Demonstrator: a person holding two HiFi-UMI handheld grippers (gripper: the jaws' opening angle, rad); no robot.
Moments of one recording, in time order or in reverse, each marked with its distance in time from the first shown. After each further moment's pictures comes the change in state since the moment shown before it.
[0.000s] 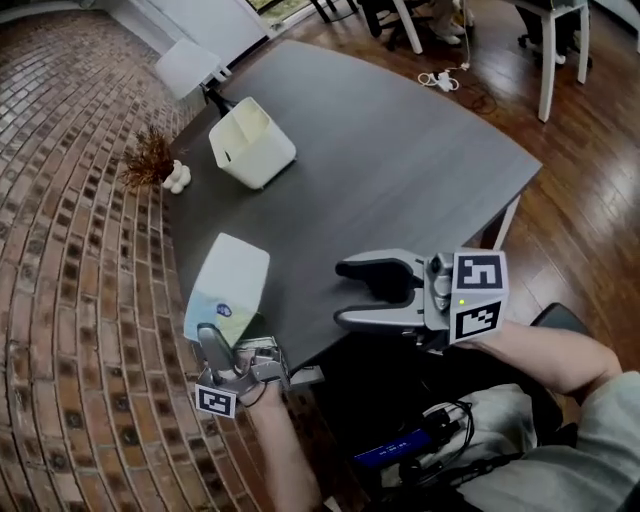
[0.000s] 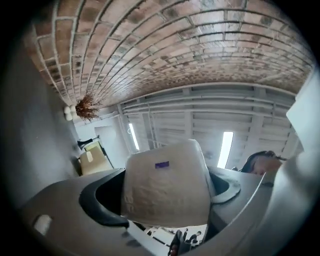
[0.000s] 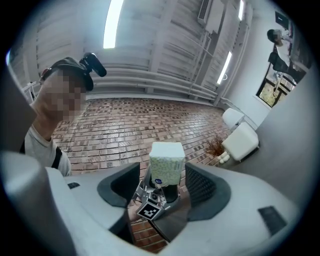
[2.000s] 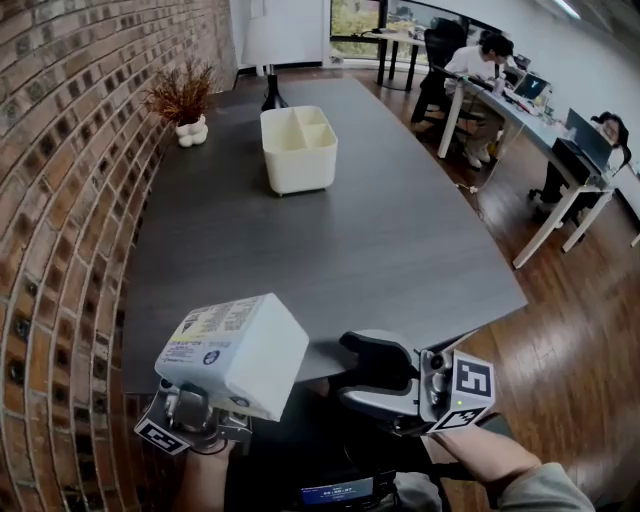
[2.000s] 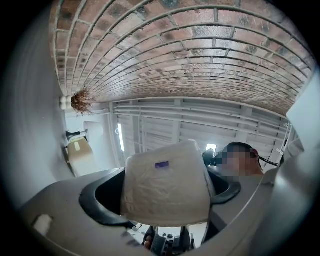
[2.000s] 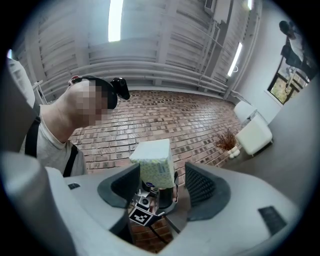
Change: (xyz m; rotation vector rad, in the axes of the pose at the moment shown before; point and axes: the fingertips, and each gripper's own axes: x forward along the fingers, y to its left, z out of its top) left arm -0.047 -0.051 -0.019 -0.094 -0.068 -0.157; right arm 0.009 0.032 -0.019 -0.042 0.076 0.112
